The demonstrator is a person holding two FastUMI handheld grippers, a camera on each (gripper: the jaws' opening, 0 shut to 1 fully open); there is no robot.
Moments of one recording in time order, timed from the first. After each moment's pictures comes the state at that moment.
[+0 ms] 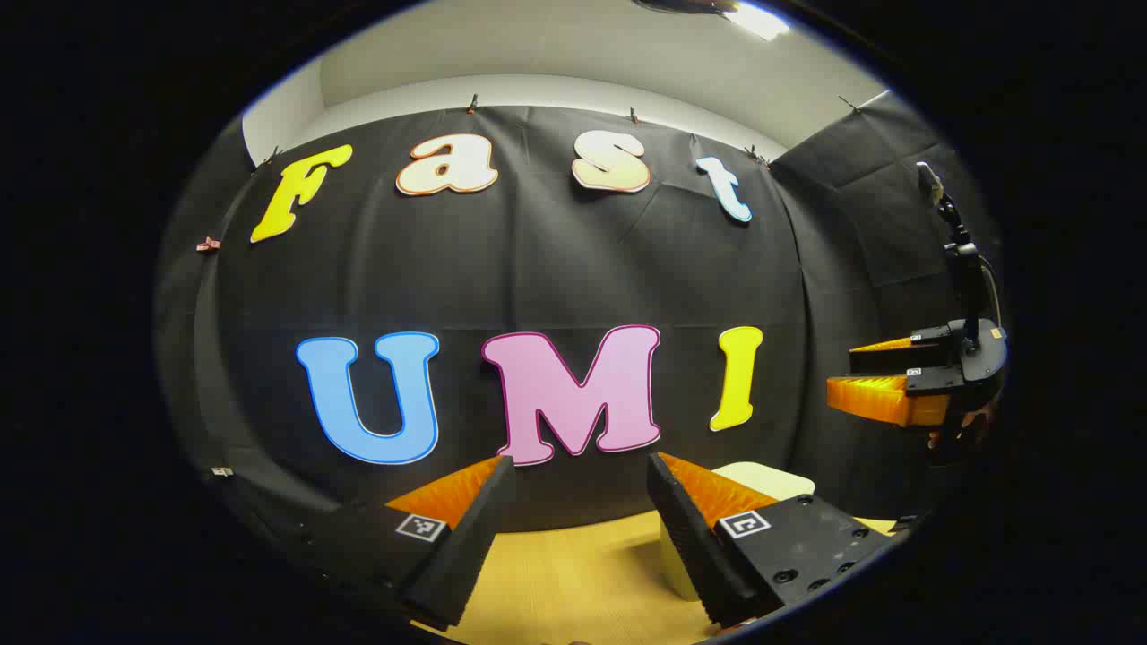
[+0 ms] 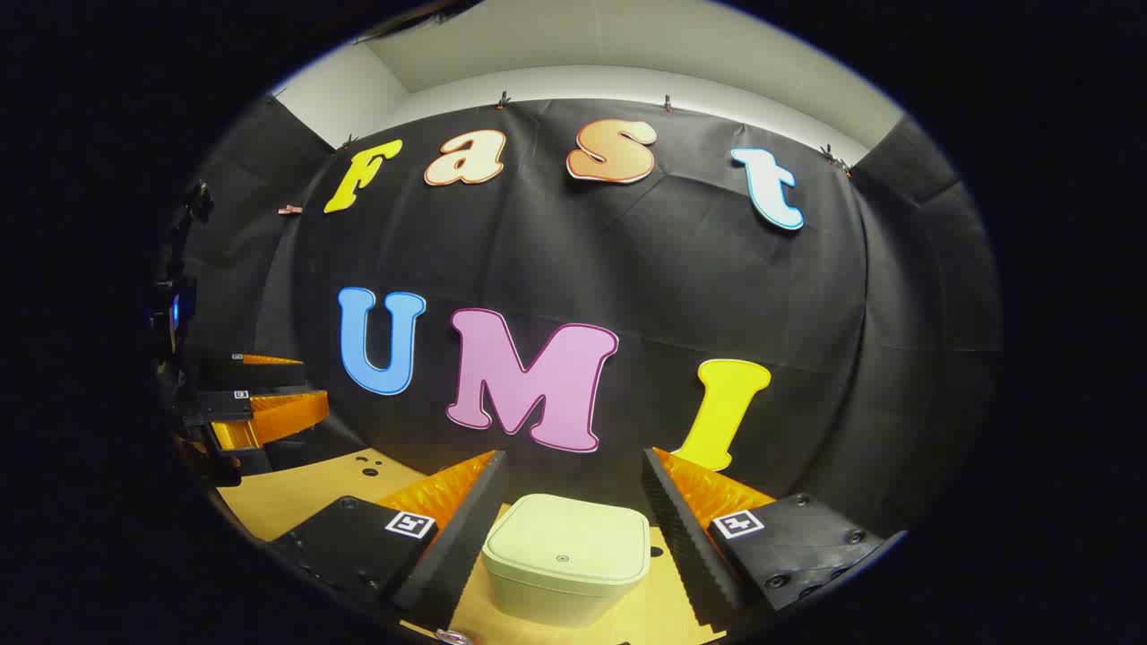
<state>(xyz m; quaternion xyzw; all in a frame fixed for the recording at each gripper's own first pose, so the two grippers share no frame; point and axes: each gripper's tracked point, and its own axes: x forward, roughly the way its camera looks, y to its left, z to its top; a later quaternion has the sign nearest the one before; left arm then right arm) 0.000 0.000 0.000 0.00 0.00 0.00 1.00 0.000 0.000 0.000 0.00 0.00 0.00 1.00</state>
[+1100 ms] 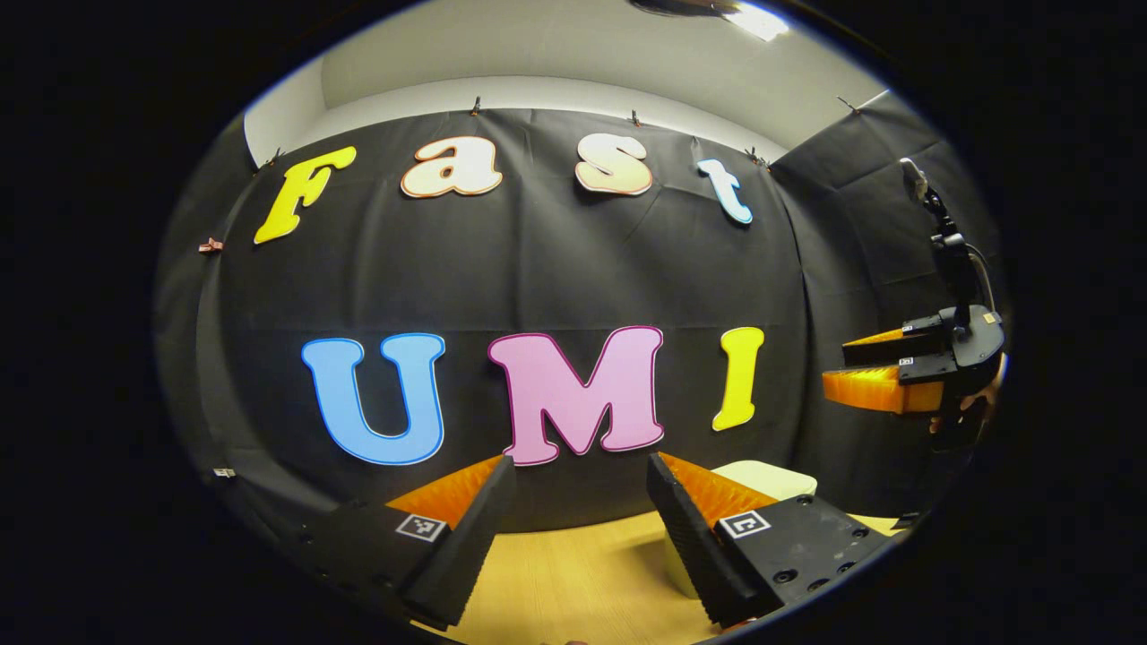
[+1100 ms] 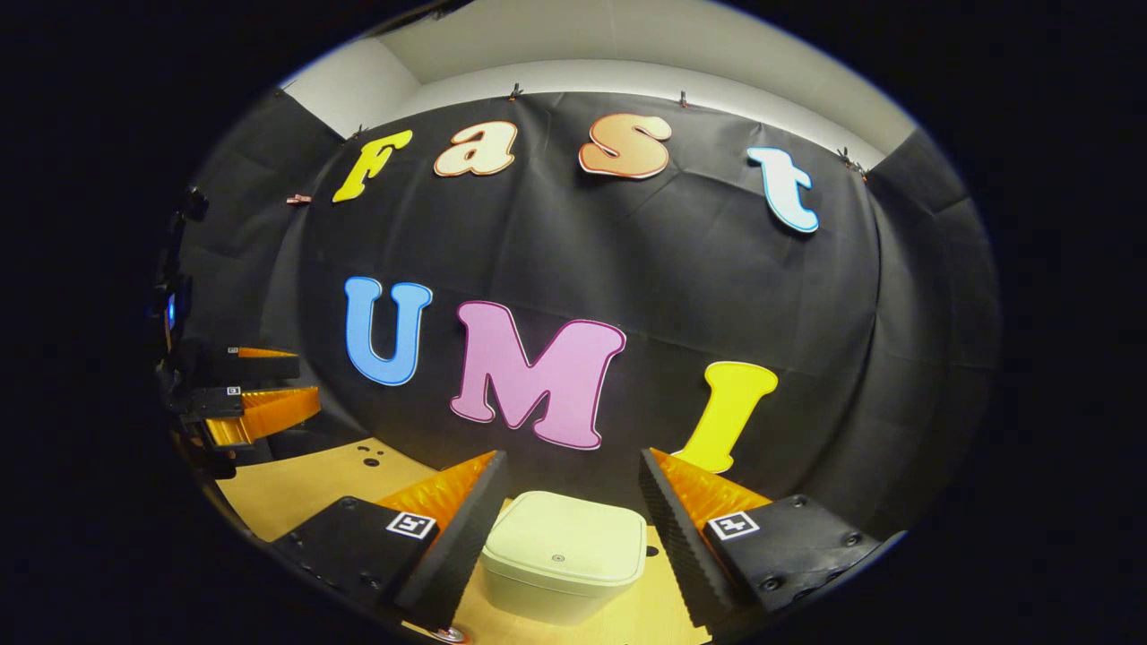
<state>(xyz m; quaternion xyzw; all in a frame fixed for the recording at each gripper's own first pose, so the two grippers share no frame) -0.007 0.008 -0.005 0.00 0.00 0.00 1.00 0.009 0.003 0.003 -0.01 0.02 0.02 1.00</state>
